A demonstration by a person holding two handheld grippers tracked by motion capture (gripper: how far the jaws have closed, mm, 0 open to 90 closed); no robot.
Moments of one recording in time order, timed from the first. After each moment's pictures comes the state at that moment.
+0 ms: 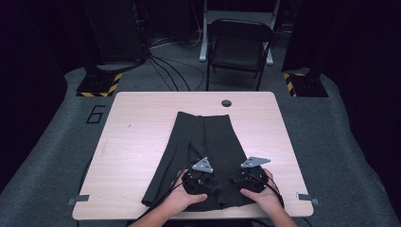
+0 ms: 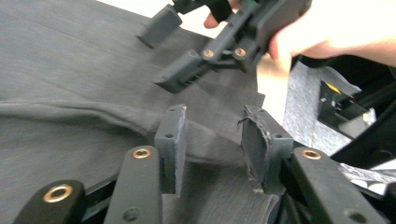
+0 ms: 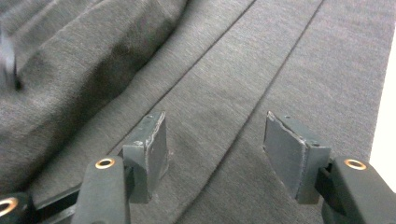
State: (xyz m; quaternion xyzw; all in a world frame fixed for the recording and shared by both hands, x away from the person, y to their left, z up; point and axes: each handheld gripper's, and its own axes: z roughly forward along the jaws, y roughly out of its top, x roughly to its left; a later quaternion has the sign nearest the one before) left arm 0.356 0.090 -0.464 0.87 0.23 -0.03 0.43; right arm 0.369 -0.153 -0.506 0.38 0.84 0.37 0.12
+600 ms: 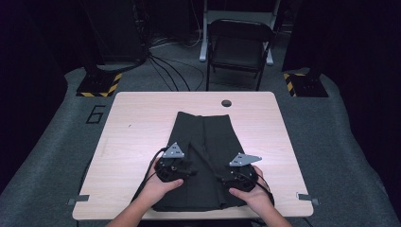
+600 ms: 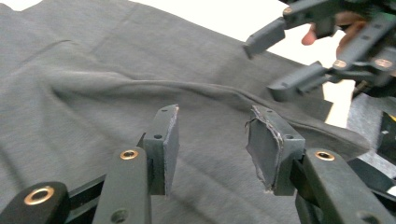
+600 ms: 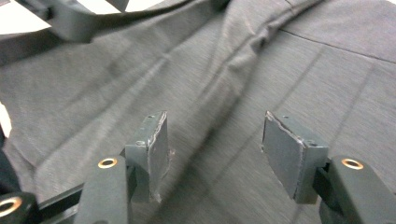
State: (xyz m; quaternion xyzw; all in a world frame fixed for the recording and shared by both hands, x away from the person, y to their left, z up) left arm 0.375 0.163 -0.439 0.84 0.30 0.06 0.44; right arm 0.356 -0.110 -0.464 0.34 0.84 0.41 0.12
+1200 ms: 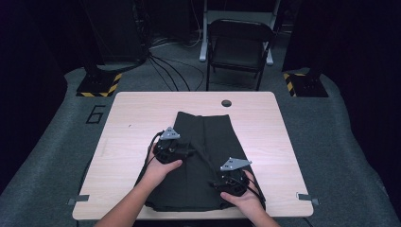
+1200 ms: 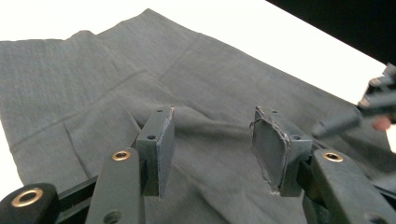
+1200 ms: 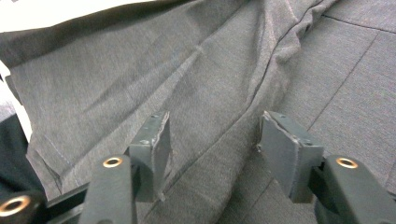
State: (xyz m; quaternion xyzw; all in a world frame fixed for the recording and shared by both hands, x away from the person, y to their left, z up) left arm 0.426 0.167 -0.435 0.81 0.35 0.10 0.45; right arm 0.349 -0.088 -0.479 0.34 0.84 0.41 0.09
